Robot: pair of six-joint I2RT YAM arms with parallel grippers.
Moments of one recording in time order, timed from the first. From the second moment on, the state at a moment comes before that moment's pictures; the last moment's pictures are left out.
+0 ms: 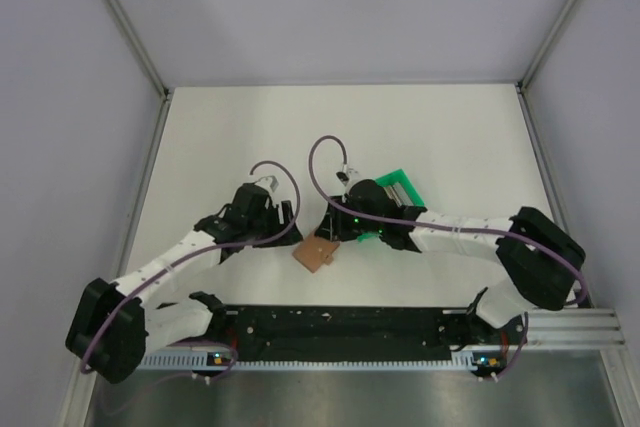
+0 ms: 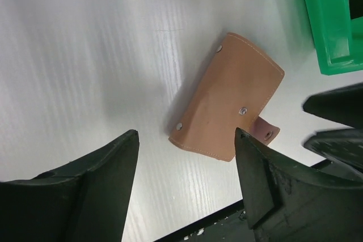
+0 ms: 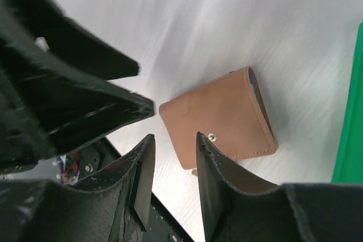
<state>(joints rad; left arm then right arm) -0.52 1.14 0.56 -0.31 0.17 -0.58 0.92 1.46 0.76 0.14 -0.15 0.74</state>
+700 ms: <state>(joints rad) -0.52 0.83 0.55 -0.55 -0.01 -0.65 1.00 1.56 0.70 -0.02 -0.08 0.79</state>
